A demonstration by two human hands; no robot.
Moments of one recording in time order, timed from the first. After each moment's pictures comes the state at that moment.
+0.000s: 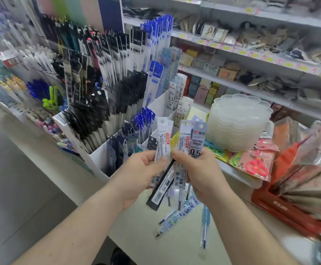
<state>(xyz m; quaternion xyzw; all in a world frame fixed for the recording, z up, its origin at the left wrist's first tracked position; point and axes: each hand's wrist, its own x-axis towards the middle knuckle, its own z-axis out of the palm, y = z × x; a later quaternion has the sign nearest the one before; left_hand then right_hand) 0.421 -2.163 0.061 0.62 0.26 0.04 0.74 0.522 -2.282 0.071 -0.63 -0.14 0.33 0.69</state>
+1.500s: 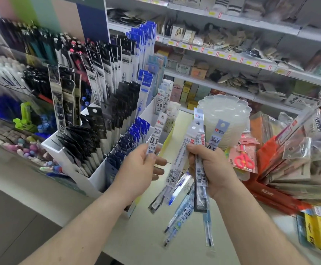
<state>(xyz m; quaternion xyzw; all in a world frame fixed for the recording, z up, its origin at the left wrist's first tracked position) 0.440 -2.125 0.074 0.72 0.25 0.05 0.64 0.529 -2.270 0.090 -0.62 0.01 0.26 0.74</state>
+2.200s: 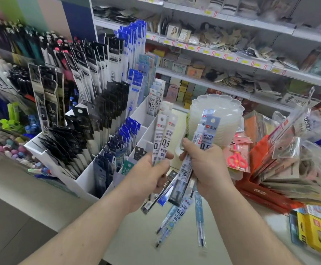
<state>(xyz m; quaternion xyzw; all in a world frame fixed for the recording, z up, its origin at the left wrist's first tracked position) 0.454 -2.155 0.071 0.60 0.20 -0.04 0.77 0.536 -2.271 0.086 -0.69 0.02 0.17 0.70</state>
